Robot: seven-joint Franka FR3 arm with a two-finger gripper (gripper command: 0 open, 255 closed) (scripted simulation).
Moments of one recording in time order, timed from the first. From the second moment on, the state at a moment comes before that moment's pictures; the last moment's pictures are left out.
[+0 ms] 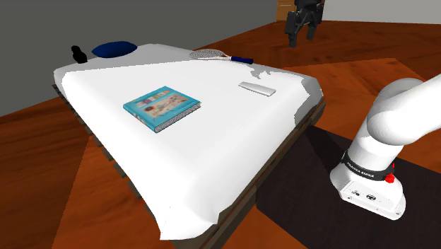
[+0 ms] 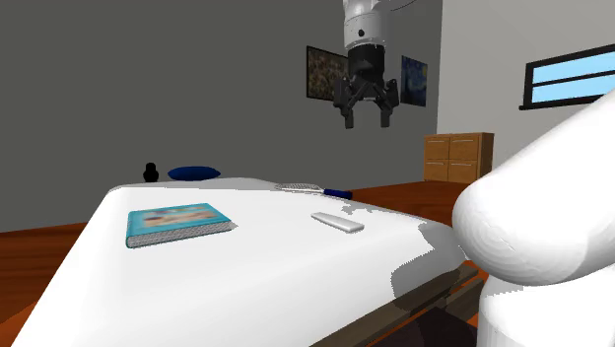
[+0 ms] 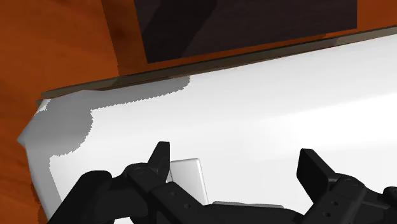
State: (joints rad) arm -0.01 -0.74 -0.06 -2.28 -0.10 1.53 0.13
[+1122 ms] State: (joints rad) arm 0.01 -0.30 -0.23 -2.26 -0.11 1.96 -0.09
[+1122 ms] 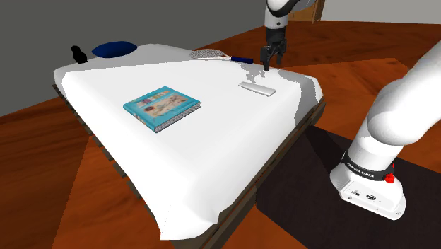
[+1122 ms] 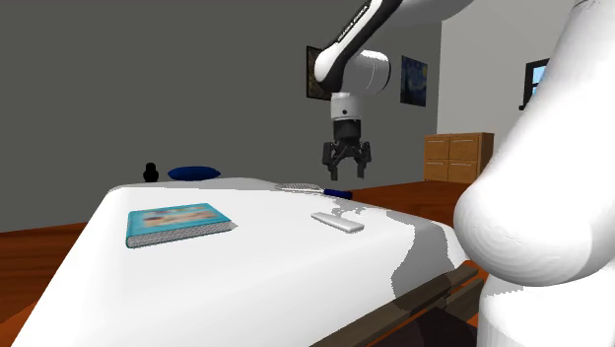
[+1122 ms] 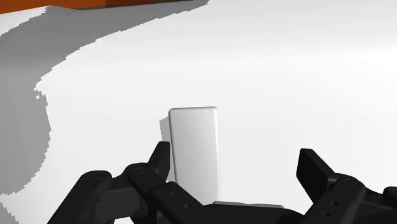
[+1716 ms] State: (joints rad) arm 0.01 0.04 -0.28 -2.12 -0.01 2.15 -0.27
